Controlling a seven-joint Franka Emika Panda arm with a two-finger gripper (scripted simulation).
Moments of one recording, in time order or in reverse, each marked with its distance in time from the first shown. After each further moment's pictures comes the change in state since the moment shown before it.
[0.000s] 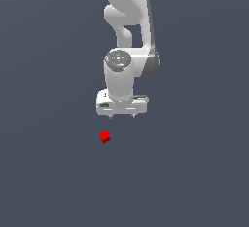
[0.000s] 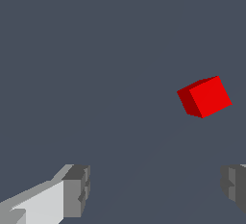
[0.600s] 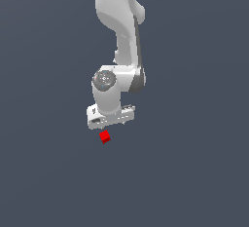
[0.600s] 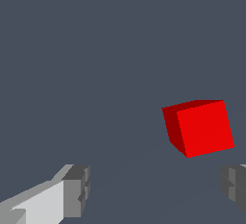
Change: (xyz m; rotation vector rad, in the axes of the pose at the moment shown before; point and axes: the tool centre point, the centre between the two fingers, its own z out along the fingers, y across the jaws) arm 0.018 0.048 0.054 -0.015 0.010 -0.226
